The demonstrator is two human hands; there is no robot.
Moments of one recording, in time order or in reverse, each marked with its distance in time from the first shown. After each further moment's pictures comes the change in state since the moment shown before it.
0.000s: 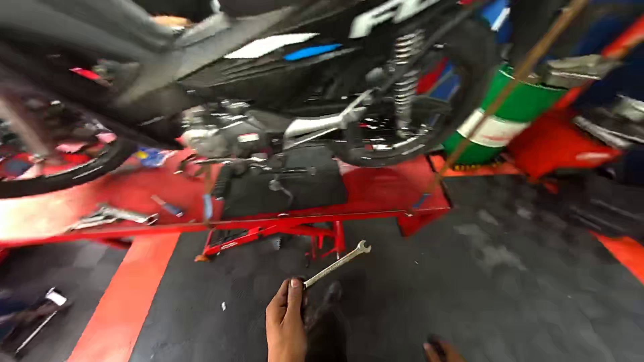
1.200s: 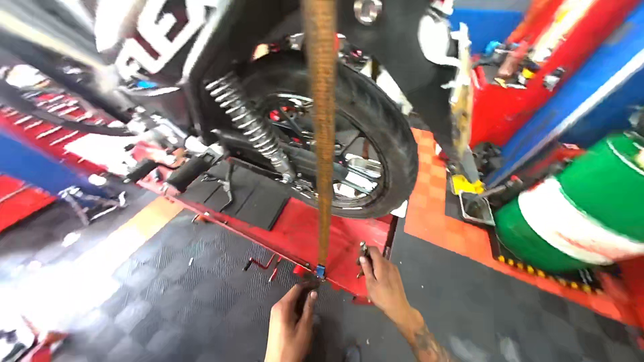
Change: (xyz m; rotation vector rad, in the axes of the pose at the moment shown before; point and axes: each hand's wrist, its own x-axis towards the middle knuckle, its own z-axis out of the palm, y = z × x) left_hand 0.081 -0.137 0.510 0.547 0.272 0.239; right_hand 0.498 -0.220 -0.290 -0.231 -0.339 -1.025
